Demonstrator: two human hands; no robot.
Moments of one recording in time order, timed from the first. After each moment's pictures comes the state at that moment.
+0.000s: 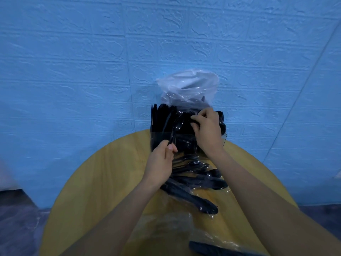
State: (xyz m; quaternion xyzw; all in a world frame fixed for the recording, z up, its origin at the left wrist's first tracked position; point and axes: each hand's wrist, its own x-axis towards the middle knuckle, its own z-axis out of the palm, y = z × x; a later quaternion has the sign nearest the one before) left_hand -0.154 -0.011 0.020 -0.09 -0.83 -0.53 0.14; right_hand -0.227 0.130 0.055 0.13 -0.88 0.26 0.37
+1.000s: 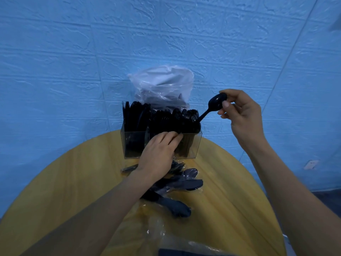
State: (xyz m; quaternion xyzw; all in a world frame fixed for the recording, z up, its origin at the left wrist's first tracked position) left_hand -0.199 0.038 0.009 -0.28 -0.91 -0.10 0.28; right_hand -0.188 0.246 0.110 0.16 -0.75 0.57 0.31
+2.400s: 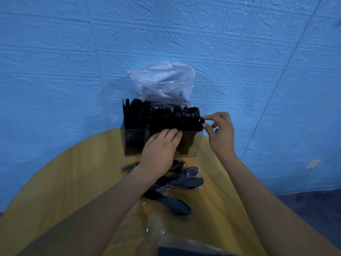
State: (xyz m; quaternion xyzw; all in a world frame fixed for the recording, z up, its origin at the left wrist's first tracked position) left_hand -0.198 0.042 0.015 -0.26 -0.93 -0.05 0.27; right_hand -0.223 0.226 0.037 0.05 -0.84 0.43 0.34
